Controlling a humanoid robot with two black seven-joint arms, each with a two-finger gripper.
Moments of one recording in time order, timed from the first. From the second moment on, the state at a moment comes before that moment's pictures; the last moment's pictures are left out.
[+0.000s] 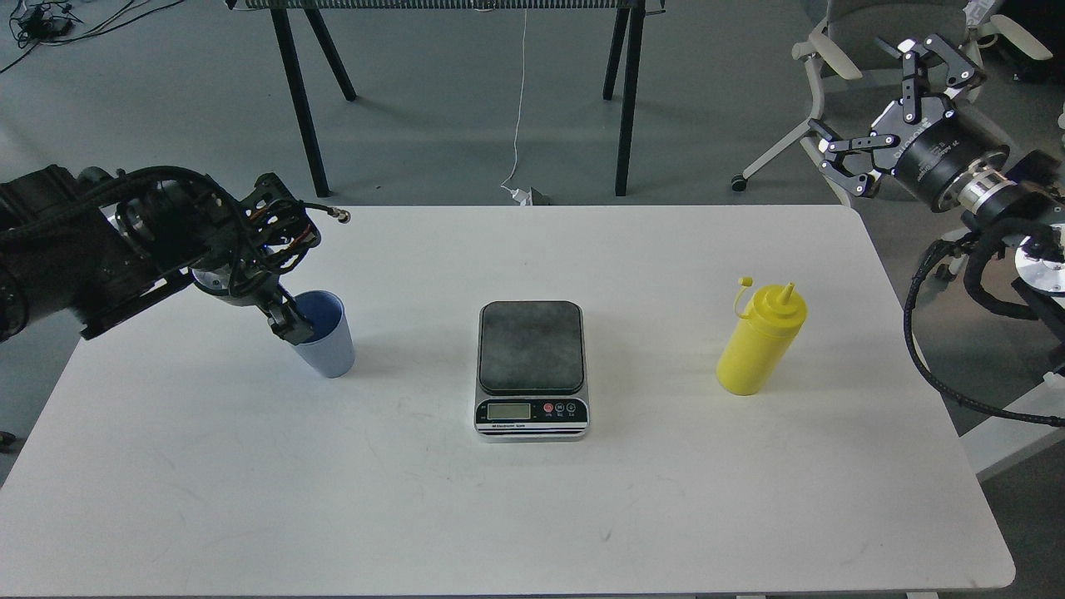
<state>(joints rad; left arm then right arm) -1.27 0.39 0.35 -0.66 2.03 -0.49 -0.49 0.84 -0.61 0.68 0.81 0.13 0.46 0.04</state>
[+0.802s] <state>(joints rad) -1.25 0.35 0.34 -0.60 1.98 -0.49 -0.49 0.82 -0.61 0.68 0.81 0.13 0.46 0.05</state>
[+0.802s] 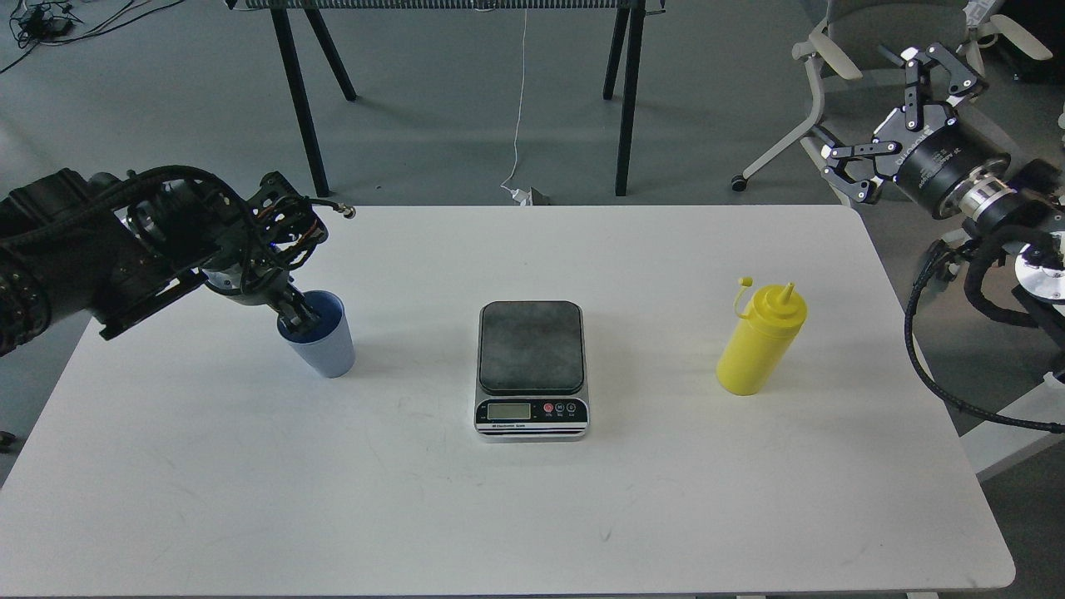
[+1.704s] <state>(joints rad) -1.28 0.37 0.34 -0.67 1.96 -0.49 -0.49 0.81 -0.61 0.69 0.80 0.13 0.46 0.05</state>
